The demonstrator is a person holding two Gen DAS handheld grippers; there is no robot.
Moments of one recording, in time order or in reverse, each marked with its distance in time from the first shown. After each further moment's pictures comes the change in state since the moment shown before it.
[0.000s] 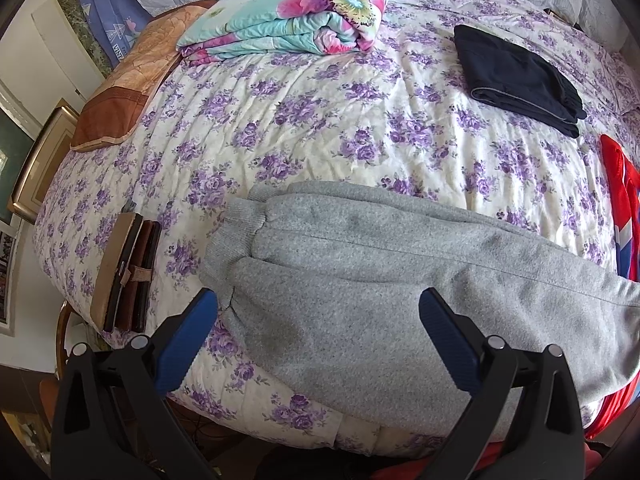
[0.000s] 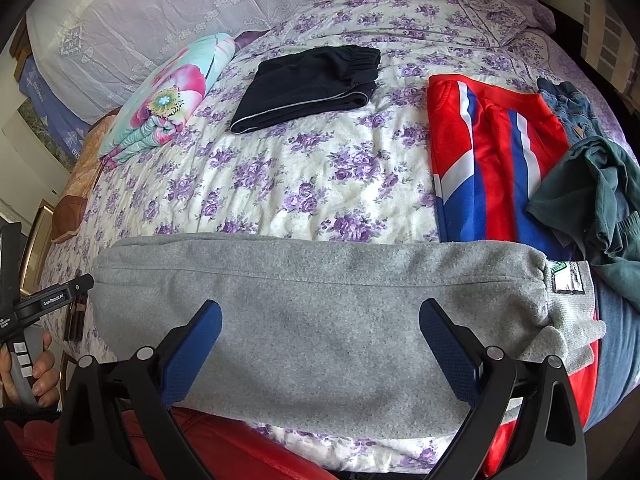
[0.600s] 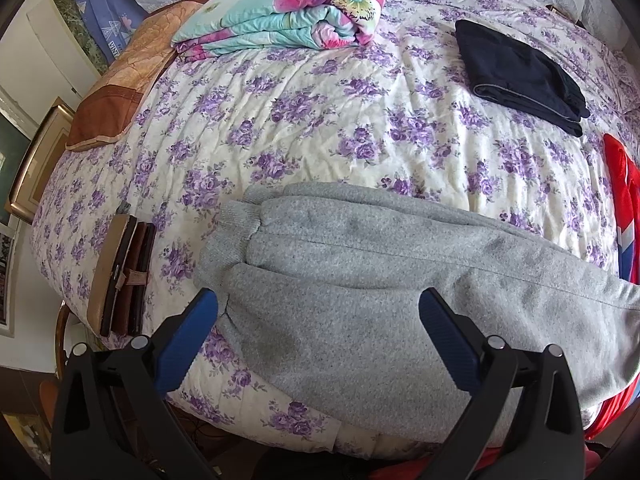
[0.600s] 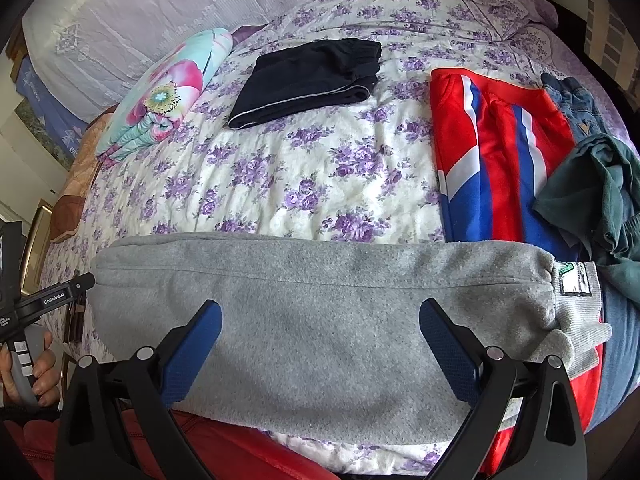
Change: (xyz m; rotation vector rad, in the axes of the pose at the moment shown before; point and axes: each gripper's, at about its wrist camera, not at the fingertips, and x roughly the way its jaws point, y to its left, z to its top) left arm 0.009 -0.003 0.009 0.004 0.026 -0.009; right arm 0.010 0.005 0.001 0.011 0.016 -0.008
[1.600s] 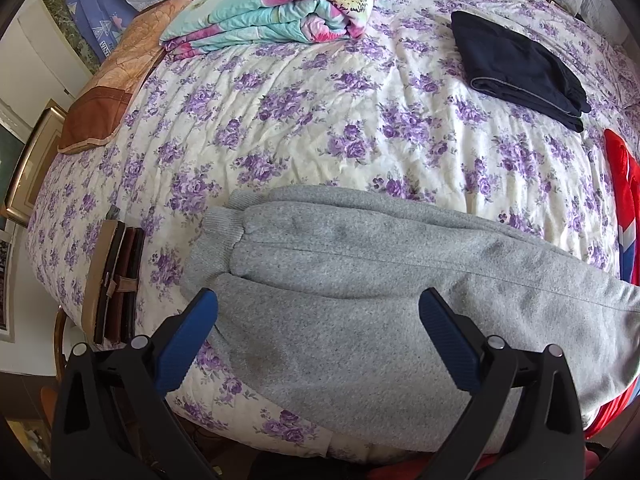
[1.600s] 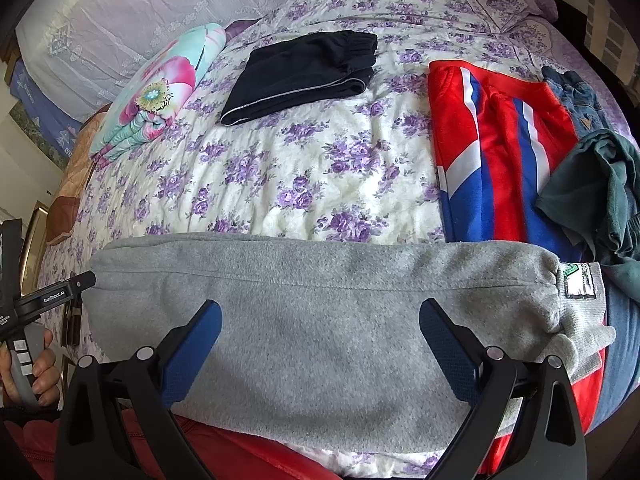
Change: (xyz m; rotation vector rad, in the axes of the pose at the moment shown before) left arm 0.013 -0.008 0.009 0.015 0.017 -0.009; right arm 0.006 -0.005 0.008 0.017 0.021 -0.006
